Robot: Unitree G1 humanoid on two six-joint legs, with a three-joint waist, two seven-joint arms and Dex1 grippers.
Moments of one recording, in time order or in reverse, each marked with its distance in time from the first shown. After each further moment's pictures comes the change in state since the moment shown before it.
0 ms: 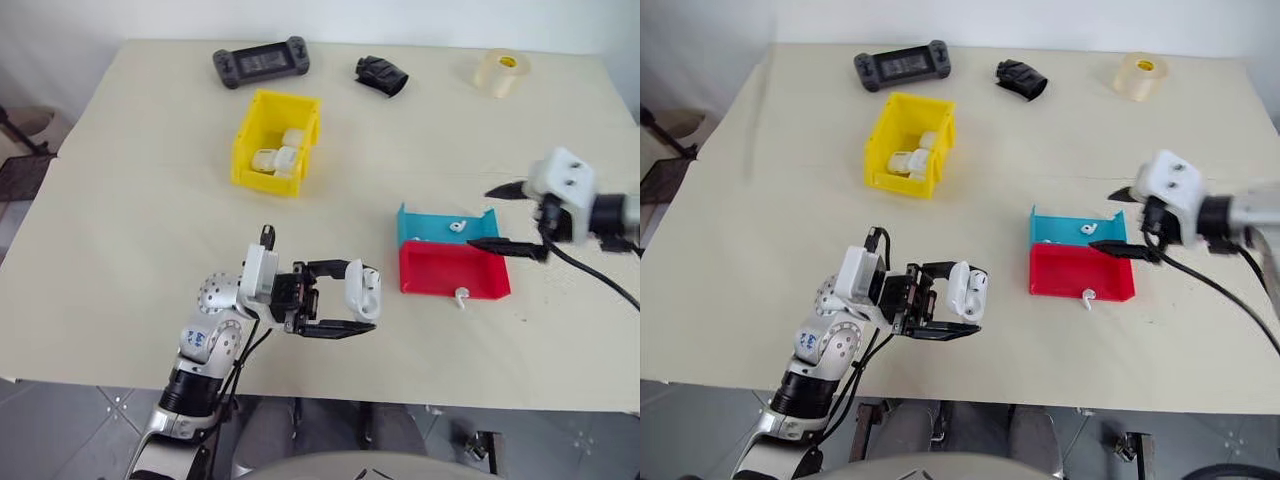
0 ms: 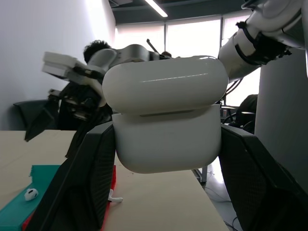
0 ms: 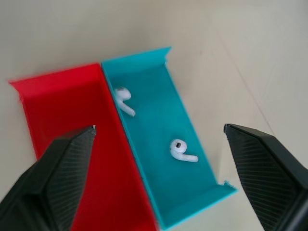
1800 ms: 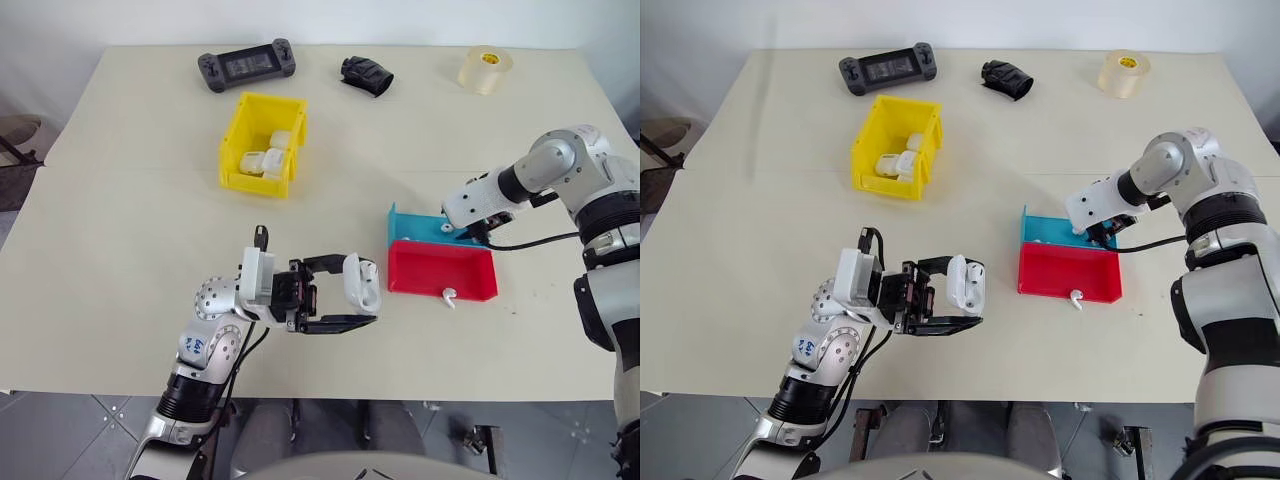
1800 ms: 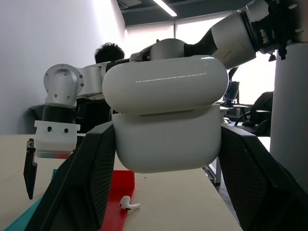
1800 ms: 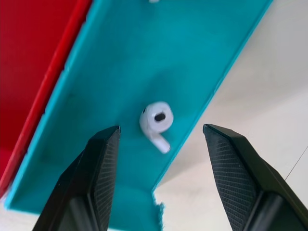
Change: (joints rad) left arm 0.013 0.008 -0.001 -0.009 0.007 -0.064 0.077; right arm -0.599 0.365 0.369 1.067 -0.730 -1.046 0.109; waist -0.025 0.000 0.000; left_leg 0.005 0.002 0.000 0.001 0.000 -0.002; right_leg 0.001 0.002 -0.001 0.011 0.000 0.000
